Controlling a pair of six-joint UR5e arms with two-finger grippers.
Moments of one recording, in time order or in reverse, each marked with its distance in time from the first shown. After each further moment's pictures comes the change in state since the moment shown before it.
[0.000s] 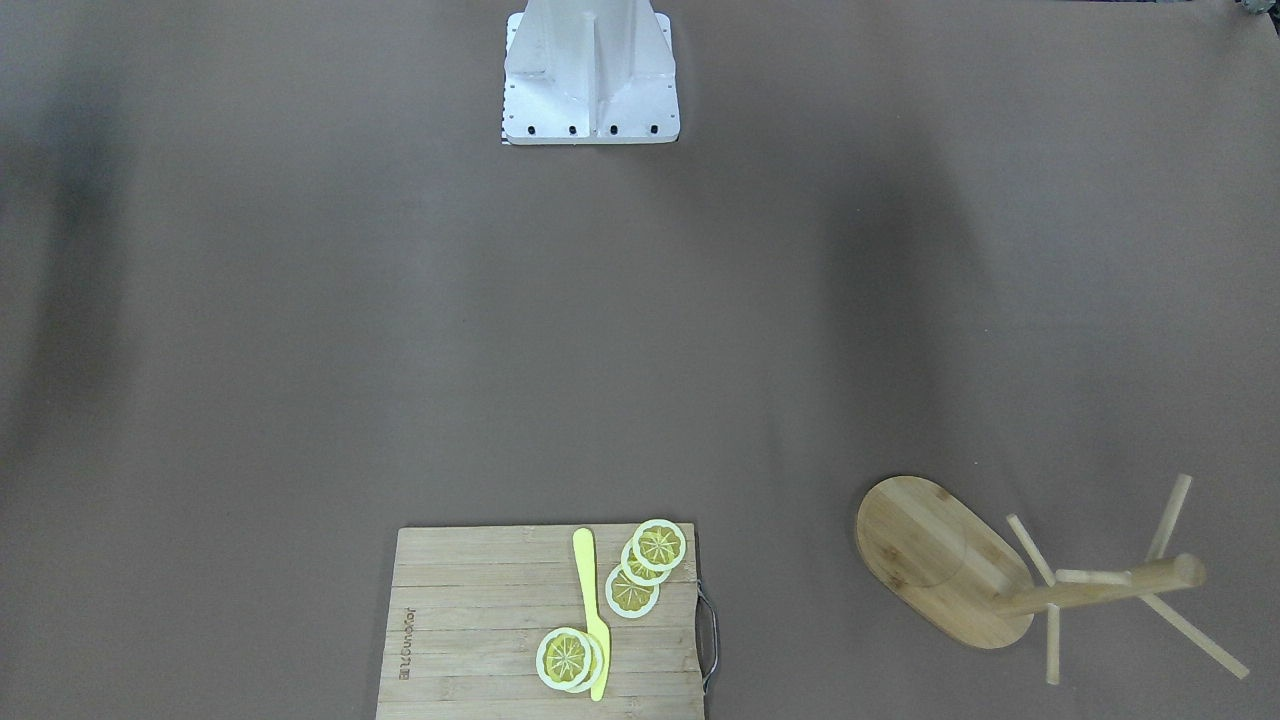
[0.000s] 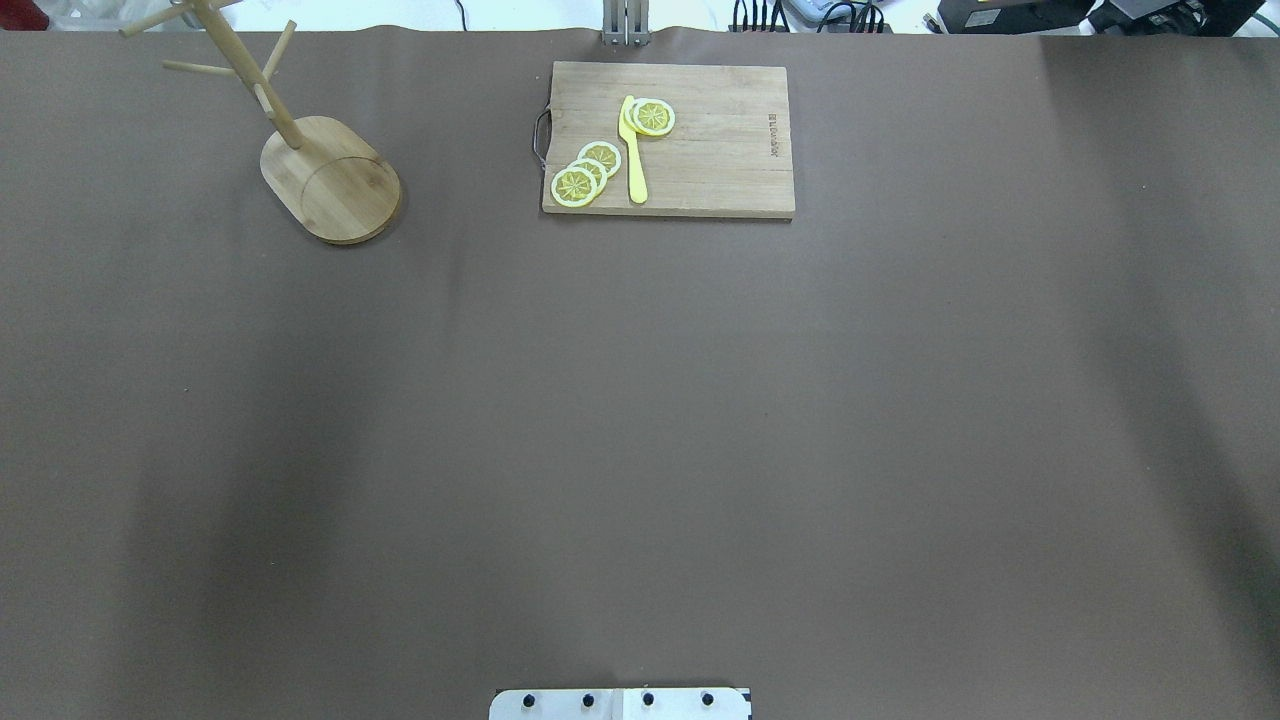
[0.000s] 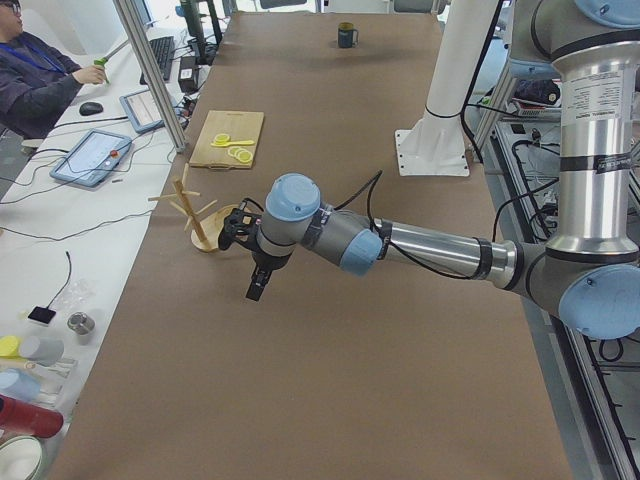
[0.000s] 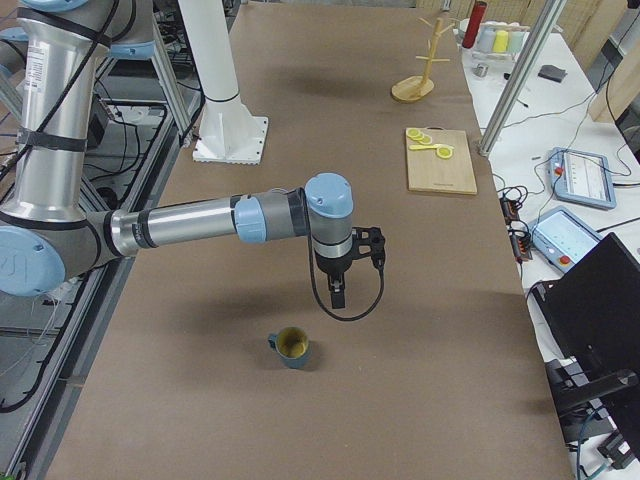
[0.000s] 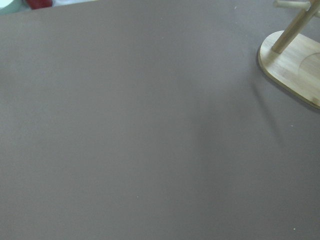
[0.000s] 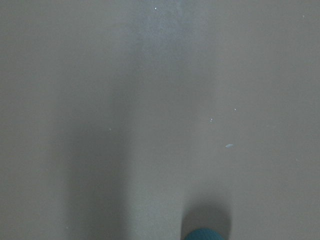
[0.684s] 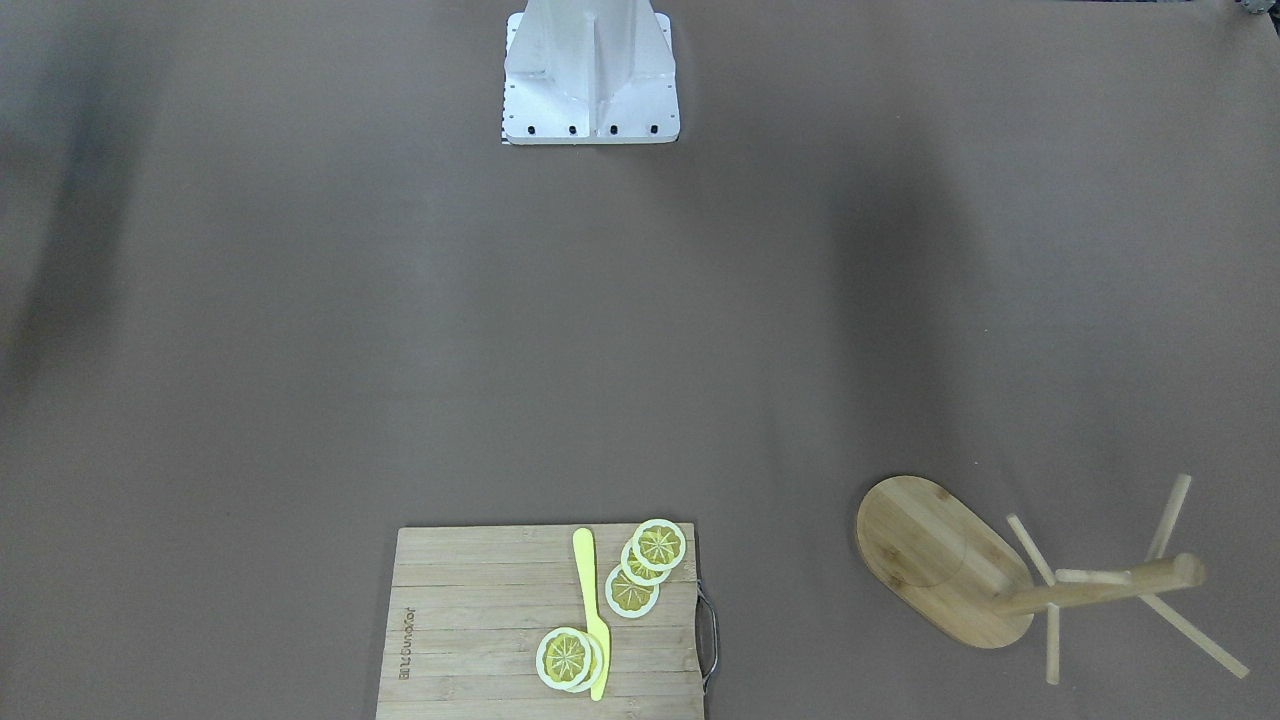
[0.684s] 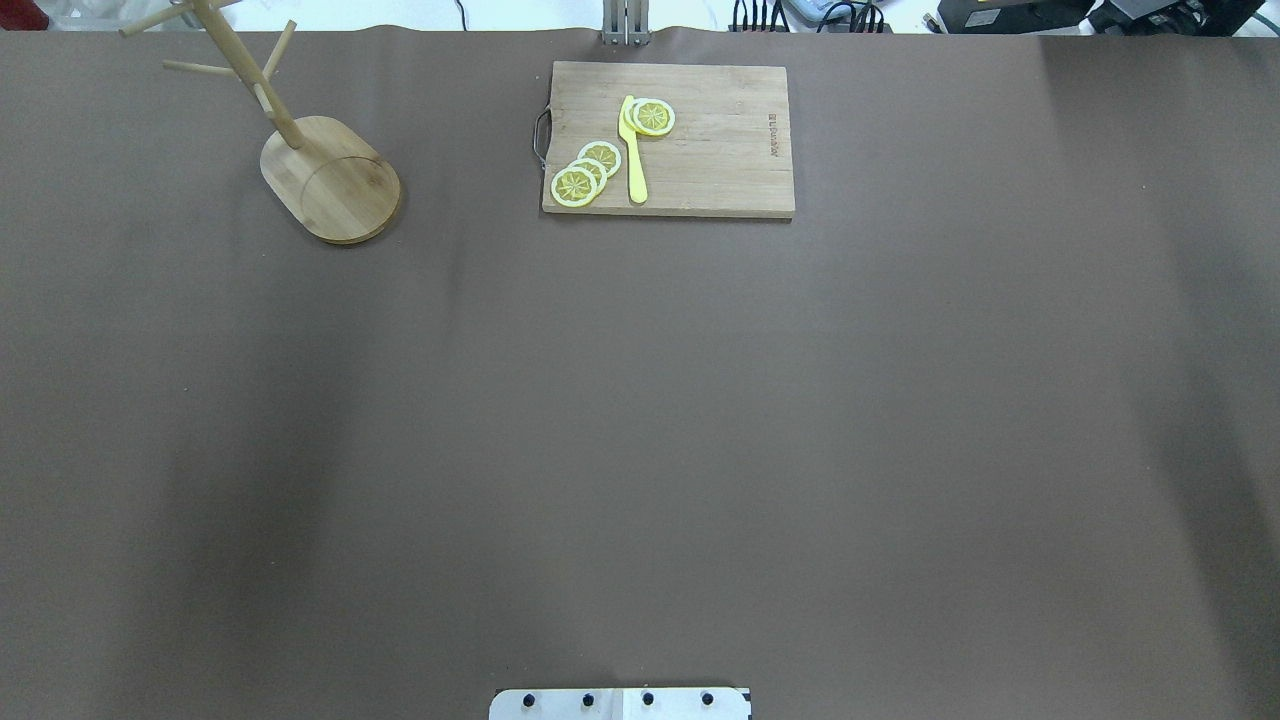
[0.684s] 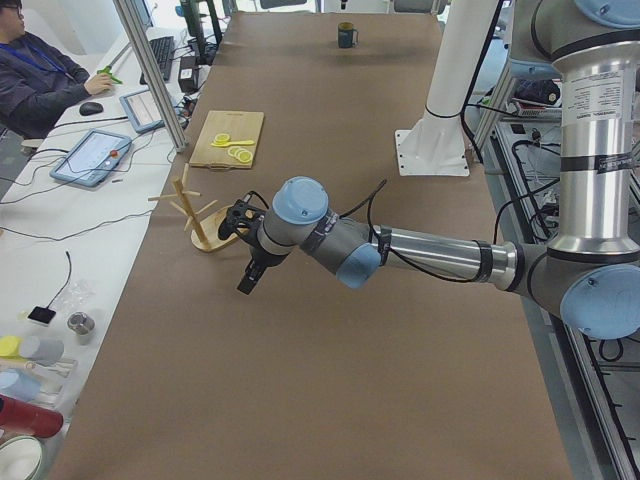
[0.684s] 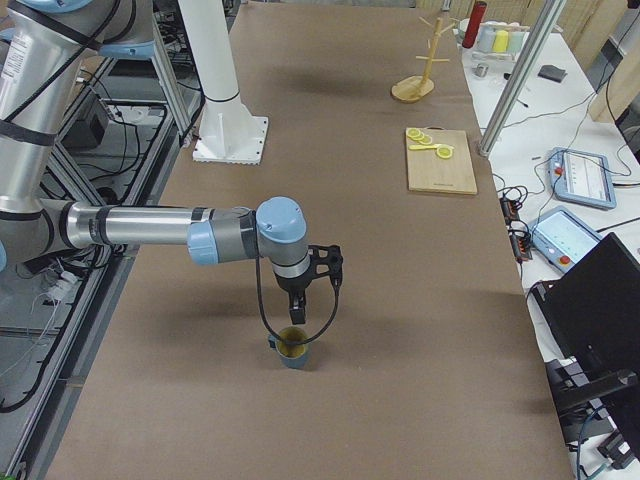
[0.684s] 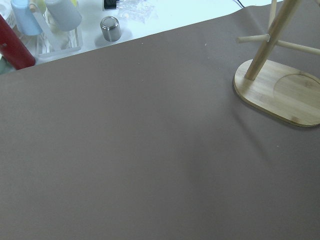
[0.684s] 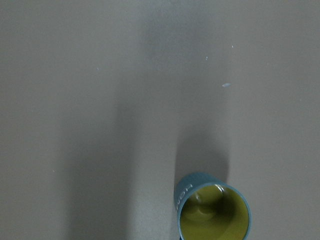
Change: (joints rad) left arm 0.001 0.005 0.020 -0.156 -0.002 -0.014; right arm 0.000 -0.227 0.021 0.202 0.035 0.008
